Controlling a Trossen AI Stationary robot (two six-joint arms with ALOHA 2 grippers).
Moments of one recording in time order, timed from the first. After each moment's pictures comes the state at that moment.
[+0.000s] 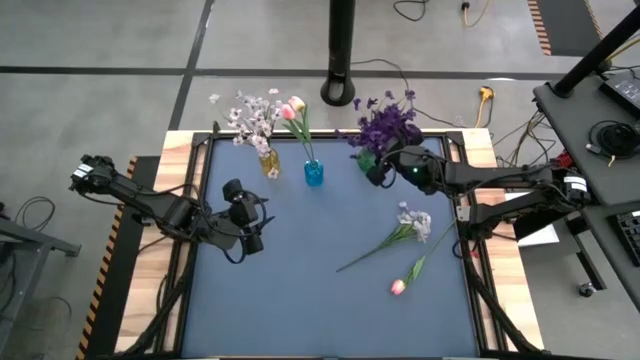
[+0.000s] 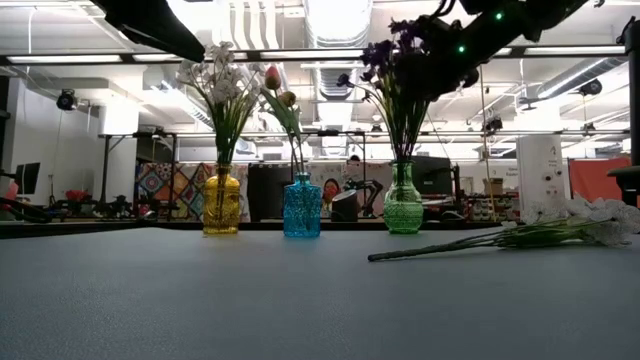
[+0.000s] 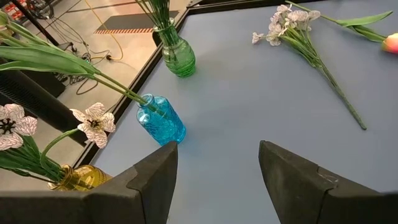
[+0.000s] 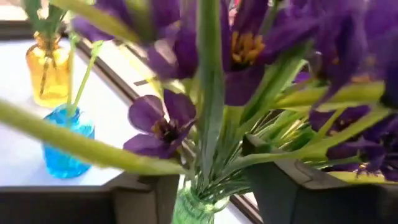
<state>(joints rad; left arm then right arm) -0.42 1.05 0.87 -0.59 -0.80 -0.31 -0.24 1.19 0.78 0.04 0.65 -0.10</state>
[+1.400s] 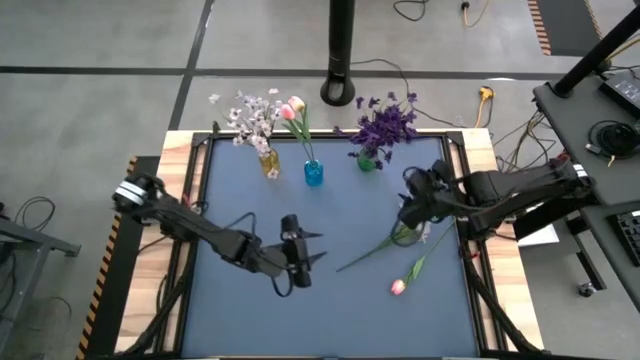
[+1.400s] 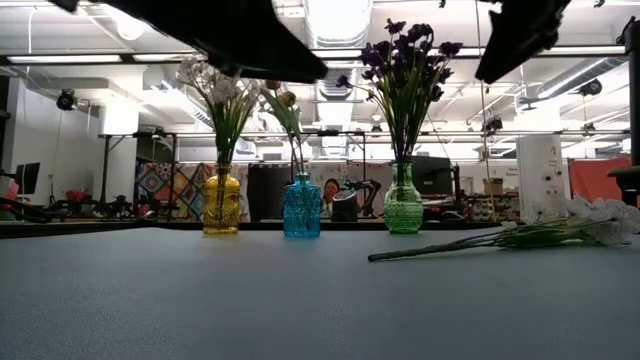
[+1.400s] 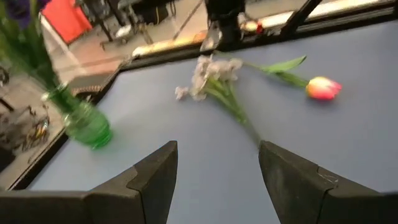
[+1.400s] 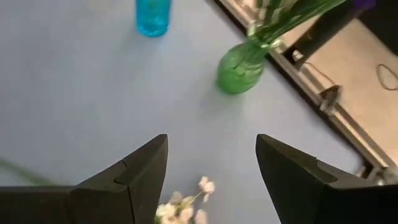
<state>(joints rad) -0.43 1.64 0.87 0.35 -0.71 0.00 0.21 1.10 1.08 -1.10 0.64 0.65</state>
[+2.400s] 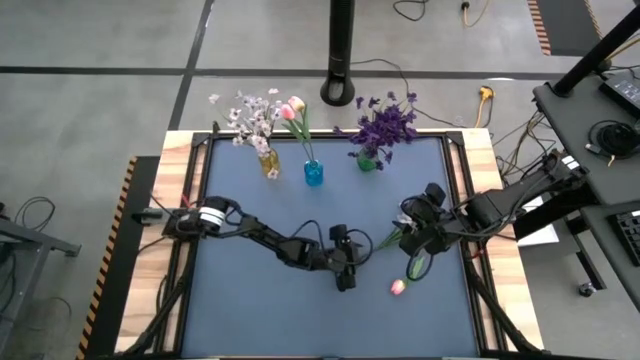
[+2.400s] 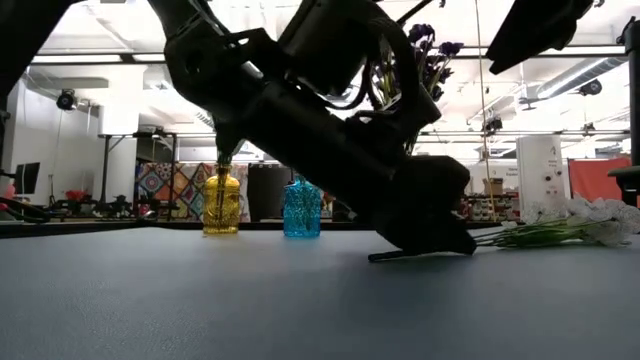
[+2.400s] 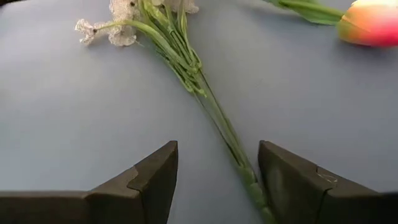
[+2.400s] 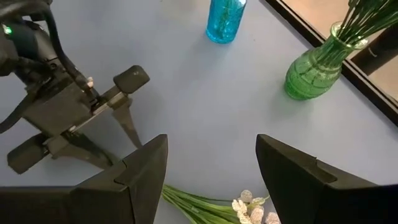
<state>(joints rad) -0.25 2.27 1.29 0.42 -0.43 -0.07 0.45 1.12 1.01 -0.95 0.66 0.78</state>
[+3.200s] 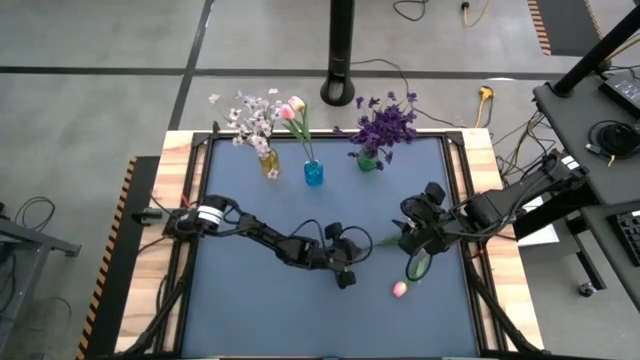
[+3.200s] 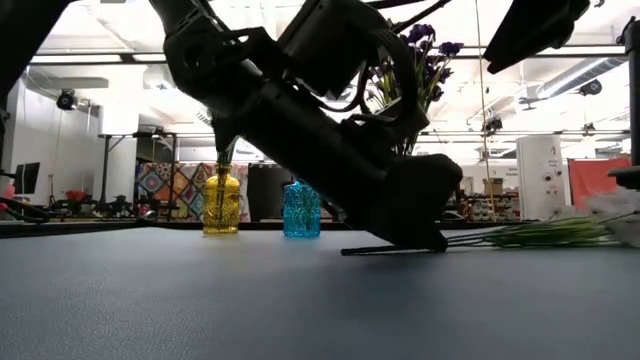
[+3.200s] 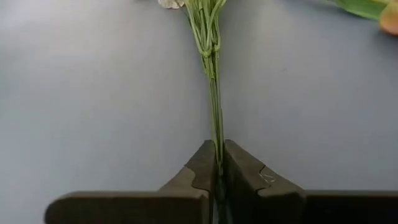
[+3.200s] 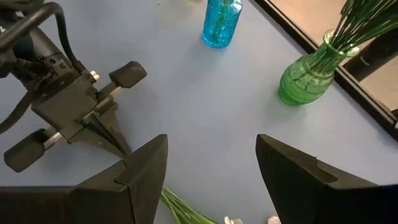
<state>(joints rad) -0.24 2.24 1.28 0.33 -0.46 -0.20 0.45 1.12 1.01 -0.95 0.68 0.76</state>
